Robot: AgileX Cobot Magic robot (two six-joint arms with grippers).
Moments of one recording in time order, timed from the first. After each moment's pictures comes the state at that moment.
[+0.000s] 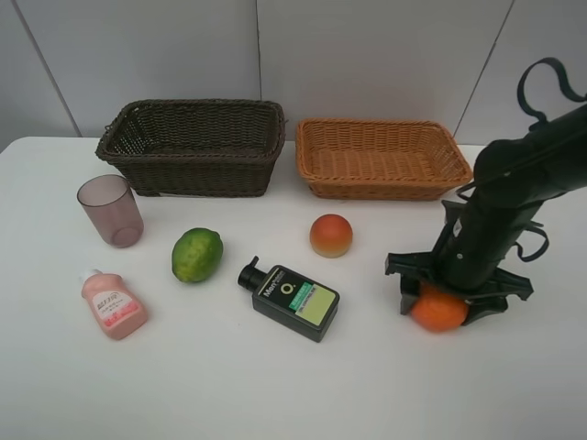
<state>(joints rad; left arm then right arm) -0.07 -0.01 -0.51 -0.07 1.07 0.07 0.37 1.78 -0.78 -0.01 0.65 0.57</state>
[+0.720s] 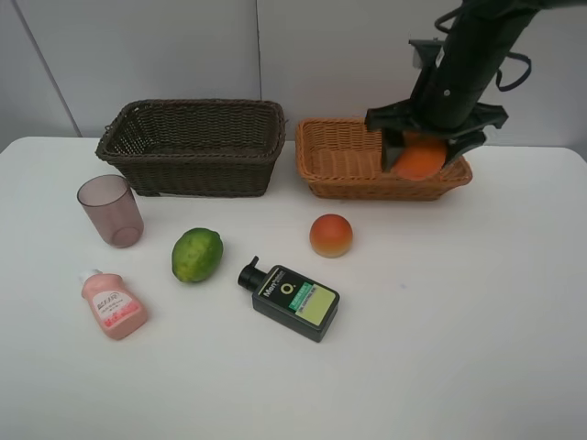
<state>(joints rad) -0.07 -0.01 -0.51 -0.07 1.07 0.07 0.37 1.87 -1.50 -0.15 1.03 0.32</state>
